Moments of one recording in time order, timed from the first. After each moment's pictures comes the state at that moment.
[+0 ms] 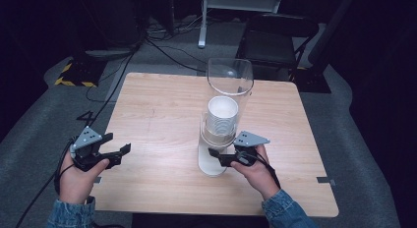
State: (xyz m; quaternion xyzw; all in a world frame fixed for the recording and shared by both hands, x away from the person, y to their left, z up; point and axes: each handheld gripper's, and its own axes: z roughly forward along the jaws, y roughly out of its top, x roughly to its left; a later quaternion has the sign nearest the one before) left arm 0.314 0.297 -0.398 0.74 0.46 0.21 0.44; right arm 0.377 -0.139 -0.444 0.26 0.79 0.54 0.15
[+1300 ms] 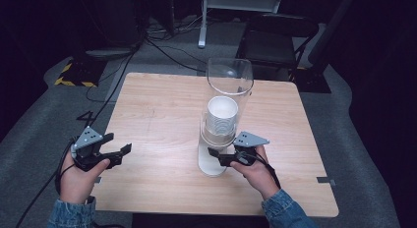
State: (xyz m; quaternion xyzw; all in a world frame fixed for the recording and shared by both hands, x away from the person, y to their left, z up) left arm 0.315 0.296 -0.398 0.74 0.46 0.21 0.44; right arm 0.379 -0.139 -0.449 0.26 0.78 0.55 0.15
